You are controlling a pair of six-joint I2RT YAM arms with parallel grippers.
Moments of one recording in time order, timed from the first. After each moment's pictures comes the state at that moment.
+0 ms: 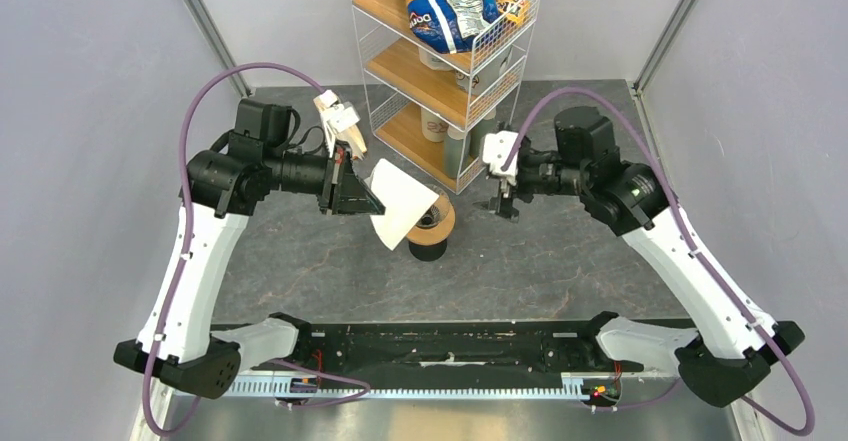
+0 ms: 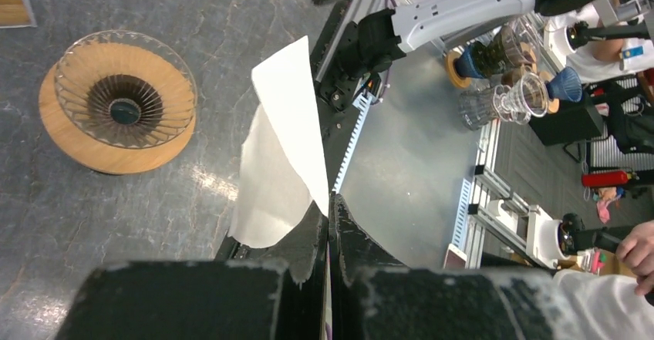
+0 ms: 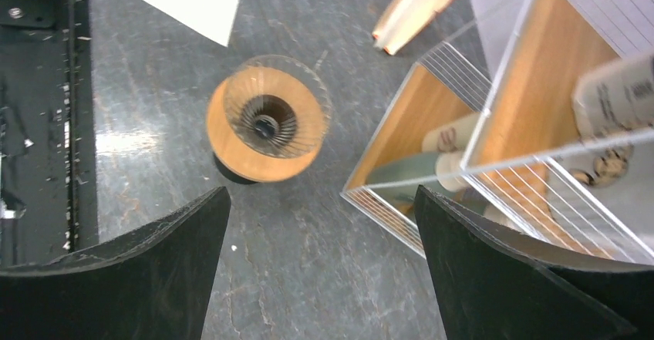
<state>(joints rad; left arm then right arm) -0.32 1.17 1.61 -1.20 0.99 0.01 0.57 1.13 1.42 -0.74 -0.57 -0.71</state>
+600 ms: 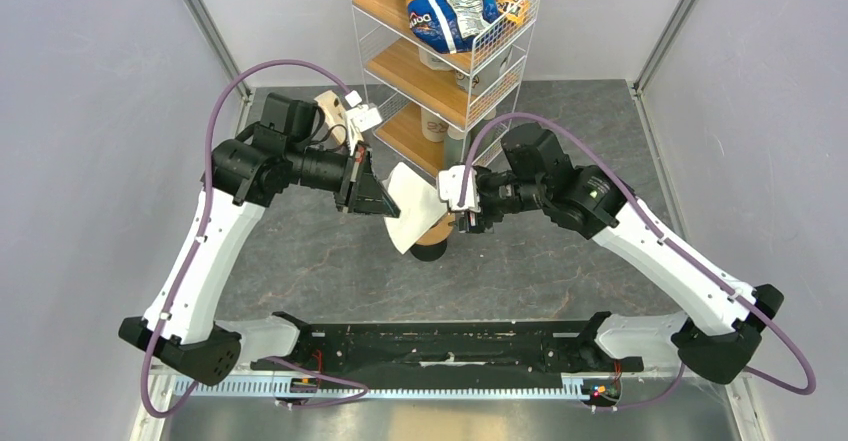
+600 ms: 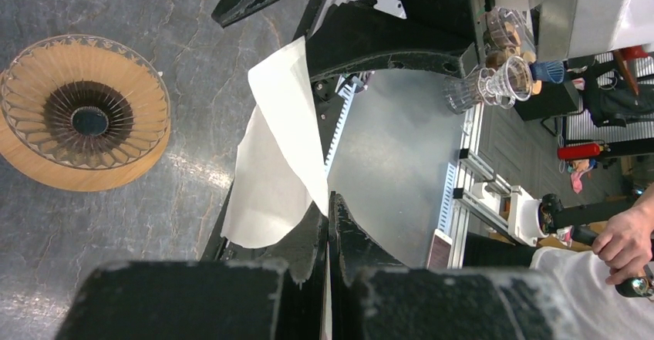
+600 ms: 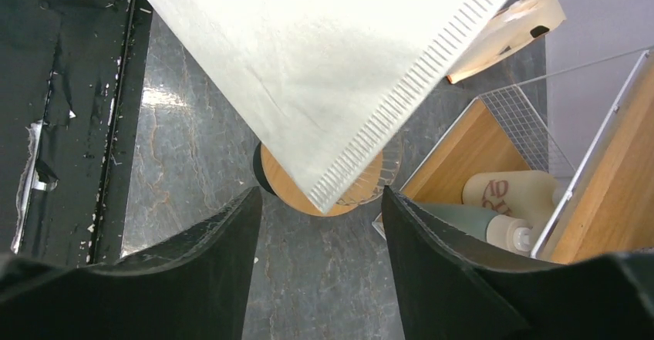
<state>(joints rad) -0.43 1.24 1.63 -1.18 0.98 -0.03 0.81 1.23 1.42 -0.77 -0.49 -0.79</state>
